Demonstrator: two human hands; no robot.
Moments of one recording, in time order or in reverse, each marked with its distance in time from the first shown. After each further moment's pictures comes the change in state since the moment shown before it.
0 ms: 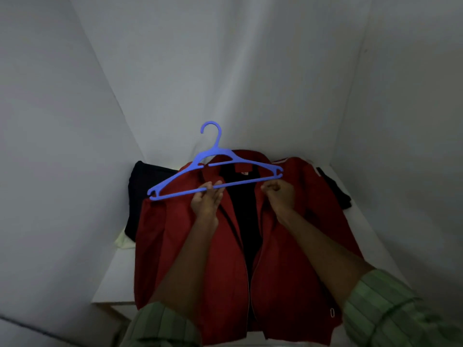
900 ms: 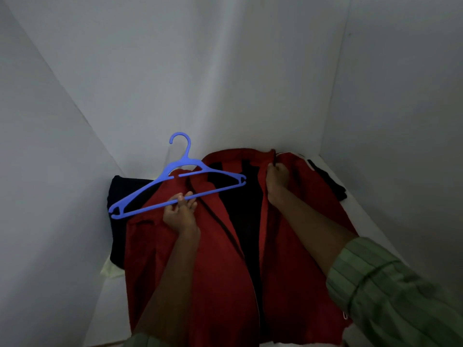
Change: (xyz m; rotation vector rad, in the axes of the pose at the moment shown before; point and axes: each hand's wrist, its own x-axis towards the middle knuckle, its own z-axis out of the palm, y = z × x) left_hand 0.049 0.005 -0.024 0.112 0.295 0.225; right_hand 0.058 -0.028 0.017 0.230 0.214 0.240
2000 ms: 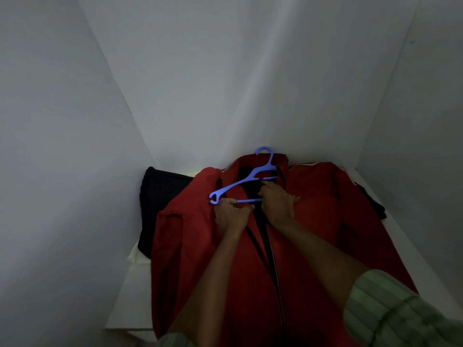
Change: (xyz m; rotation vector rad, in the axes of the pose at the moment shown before) left_hand -0.031 -0.002 0.014 1.009 -0.269 -0.002; right_hand -0.041 0.048 0.049 -1.102 -0.319 -0.835
